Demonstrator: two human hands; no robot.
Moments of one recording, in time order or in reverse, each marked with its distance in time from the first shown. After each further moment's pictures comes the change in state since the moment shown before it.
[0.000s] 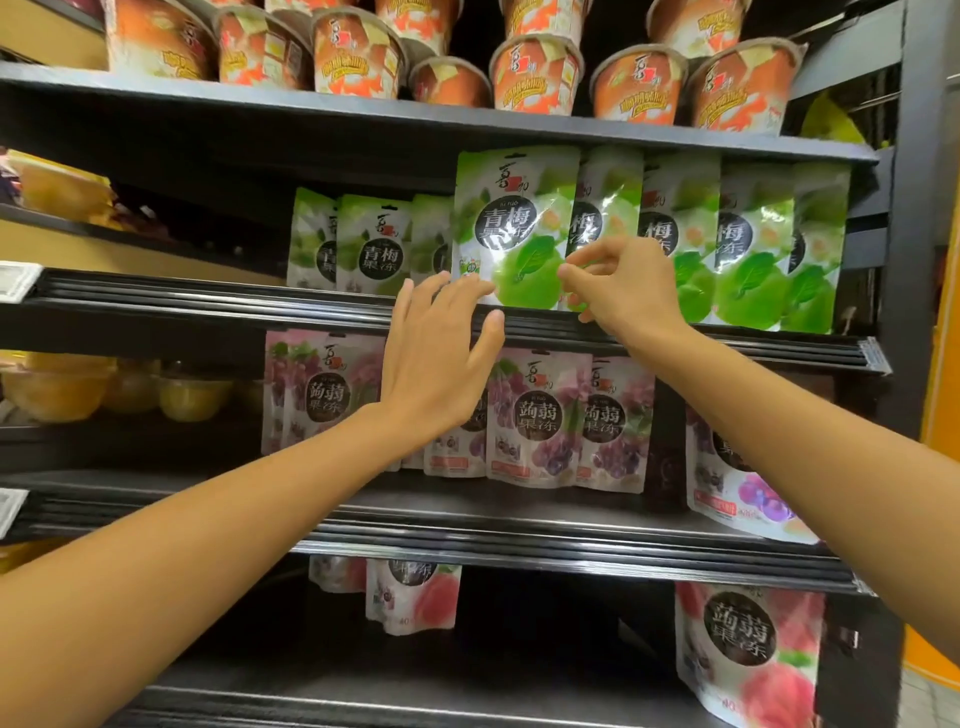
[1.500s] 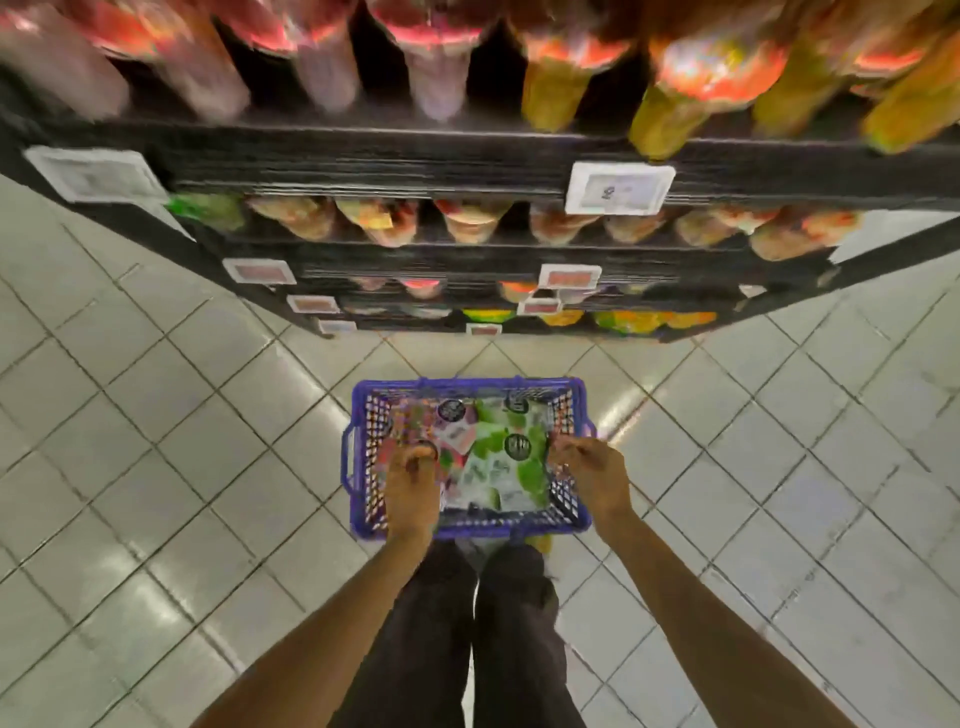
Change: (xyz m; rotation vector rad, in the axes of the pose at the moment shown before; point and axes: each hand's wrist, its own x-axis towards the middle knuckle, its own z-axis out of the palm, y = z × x) left_hand -0.902 -0.067 -0.081 -0.165 -0.754 -1.873; right_hand -0.942 0.168 0.161 -0.065 -0.630 1.779
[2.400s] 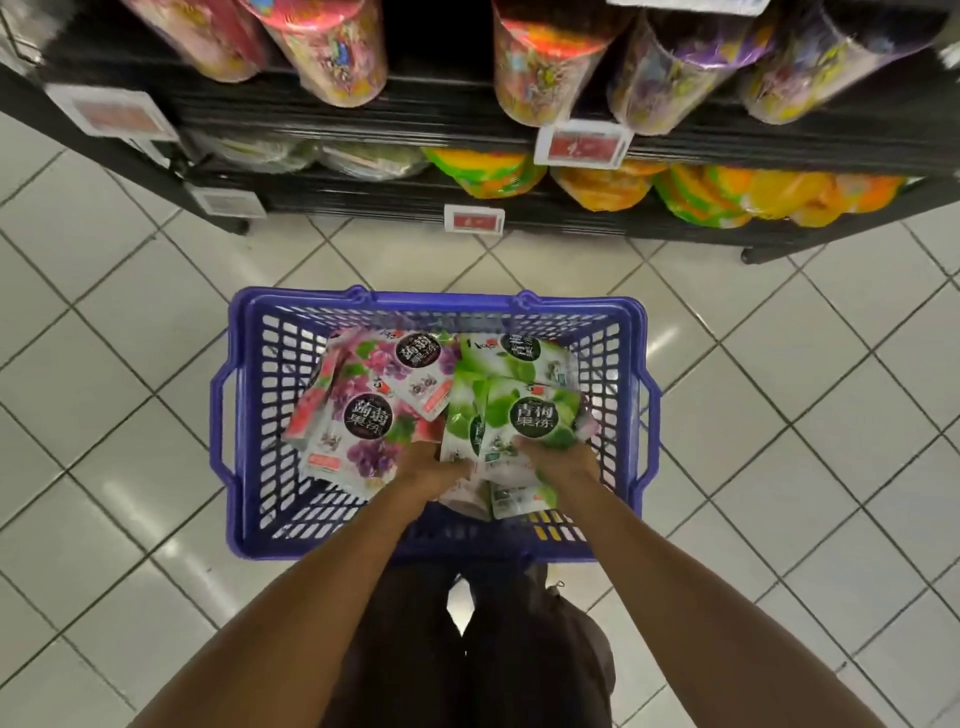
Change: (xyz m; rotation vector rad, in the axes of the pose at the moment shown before) left_hand 0.163 -0.267 0.150 0.433 -0.447 -0.372; right_hand 0.242 0.247 0.099 -0.287 0.050 0.469
